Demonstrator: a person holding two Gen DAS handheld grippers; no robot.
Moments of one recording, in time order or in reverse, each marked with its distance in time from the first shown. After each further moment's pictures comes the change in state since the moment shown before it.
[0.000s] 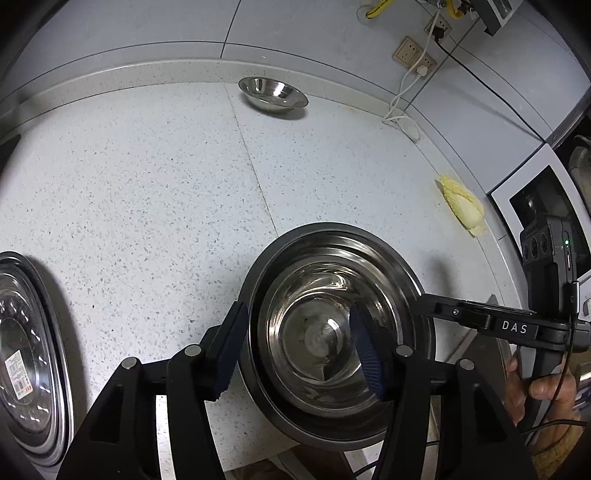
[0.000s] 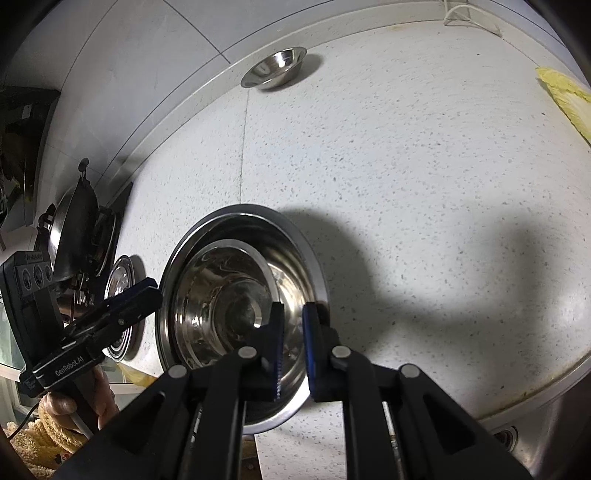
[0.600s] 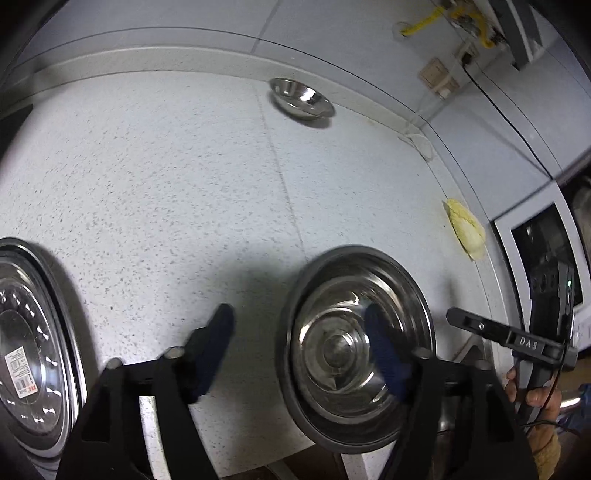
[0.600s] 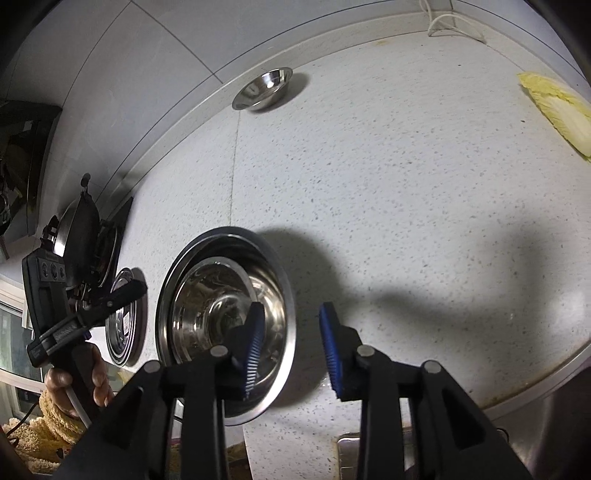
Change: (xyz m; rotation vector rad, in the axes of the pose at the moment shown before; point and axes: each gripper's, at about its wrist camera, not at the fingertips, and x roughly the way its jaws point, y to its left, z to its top) left arm -0.006 0.043 0.016 -0.122 0.018 -0.041; right arm -0.024 -0.018 0.010 0.014 -0.039 -0.006
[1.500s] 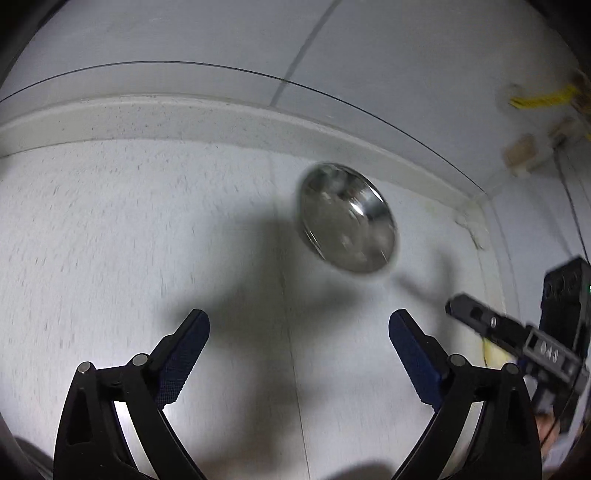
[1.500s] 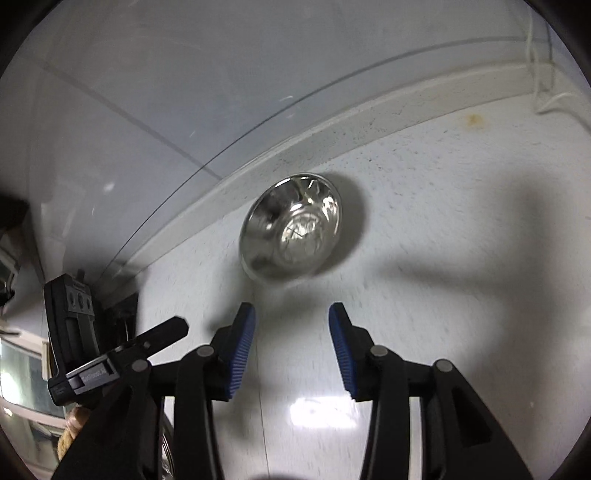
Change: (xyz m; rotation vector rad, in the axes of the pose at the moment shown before) left arm 0.110 0.031 0.236 -0.120 0.031 0.084; right arm 0.111 0.027 0.267 0.028 -0.019 0.105
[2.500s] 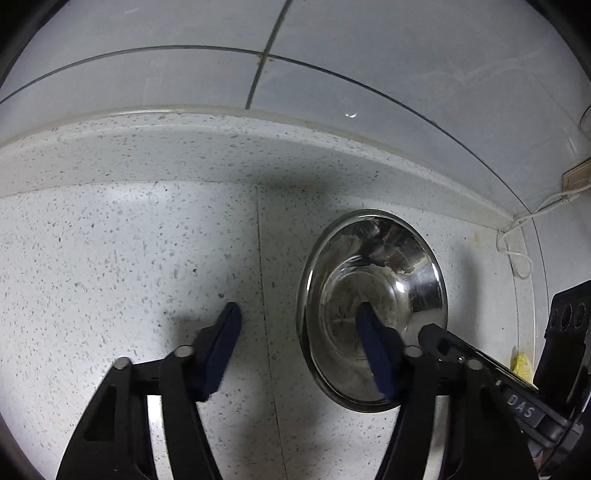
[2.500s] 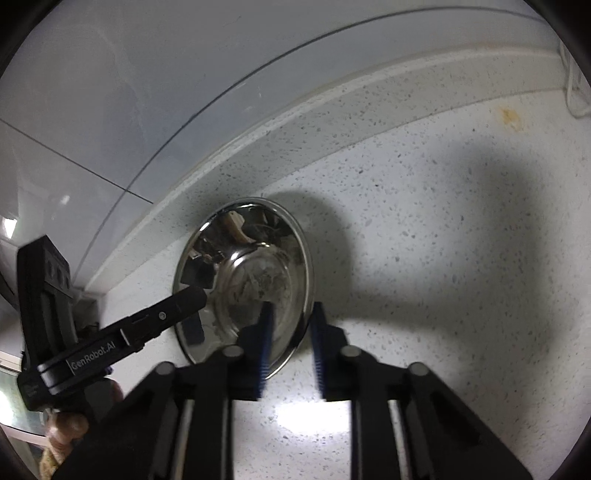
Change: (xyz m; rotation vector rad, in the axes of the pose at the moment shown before) left arm 0.098 -0.013 0.067 0.021 0.057 0.063; right arm 0.081 -0.020 0.050 0.014 0.016 -0.116
